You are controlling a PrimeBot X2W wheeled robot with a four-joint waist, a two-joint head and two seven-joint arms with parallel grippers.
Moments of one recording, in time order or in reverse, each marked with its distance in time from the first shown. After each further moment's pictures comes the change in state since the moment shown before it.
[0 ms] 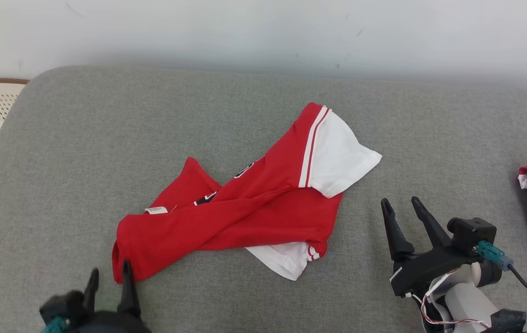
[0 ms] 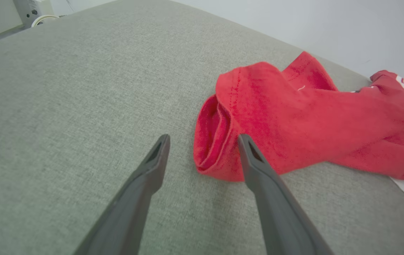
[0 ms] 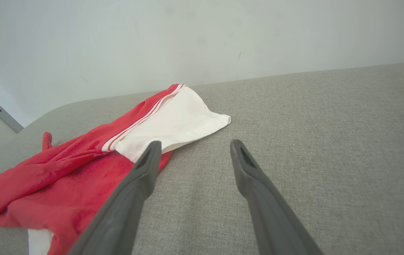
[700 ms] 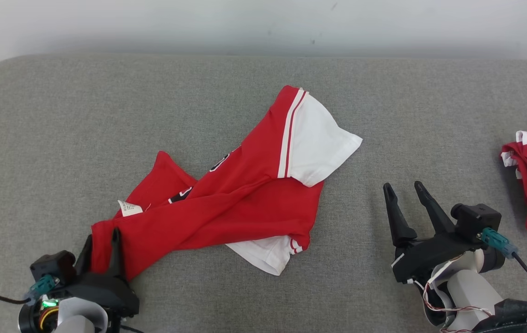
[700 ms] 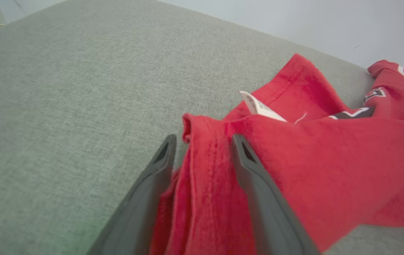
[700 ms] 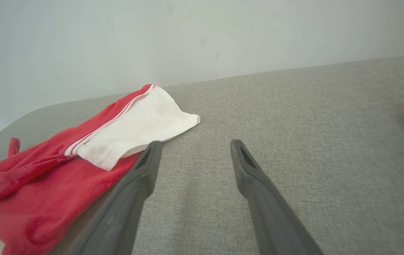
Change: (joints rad) left arm -0.237 0.009 0.123 0.231 0.144 -0.125 0.000; right arm -0.040 -0.007 -0.004 -0.010 -0.006 0.000 0.000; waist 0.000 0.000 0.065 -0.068
